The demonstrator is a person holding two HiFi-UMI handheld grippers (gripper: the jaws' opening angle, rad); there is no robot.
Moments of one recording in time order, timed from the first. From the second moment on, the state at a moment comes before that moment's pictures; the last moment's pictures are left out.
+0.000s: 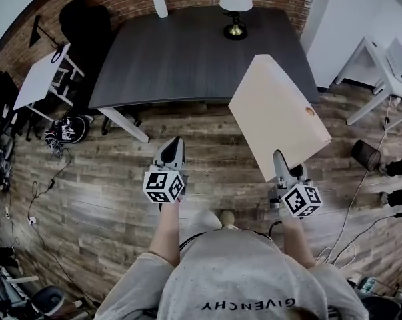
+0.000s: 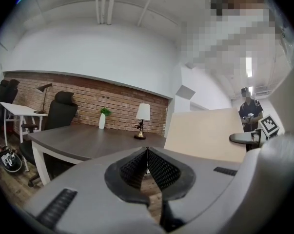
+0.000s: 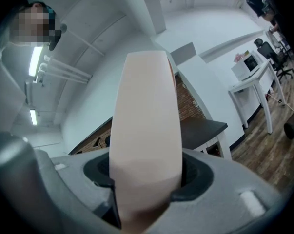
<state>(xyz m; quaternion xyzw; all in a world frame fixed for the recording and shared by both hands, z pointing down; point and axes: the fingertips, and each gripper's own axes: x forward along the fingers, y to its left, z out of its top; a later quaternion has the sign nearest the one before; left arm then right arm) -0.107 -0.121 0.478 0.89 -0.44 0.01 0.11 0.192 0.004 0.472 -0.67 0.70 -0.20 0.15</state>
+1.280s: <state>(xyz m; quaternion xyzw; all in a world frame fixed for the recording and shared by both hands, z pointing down) -0.048 -0.270 0.495 0.91 -0.40 0.03 0.12 0.204 -0.151 0.508 -0.65 0.65 -0.31 0.24</state>
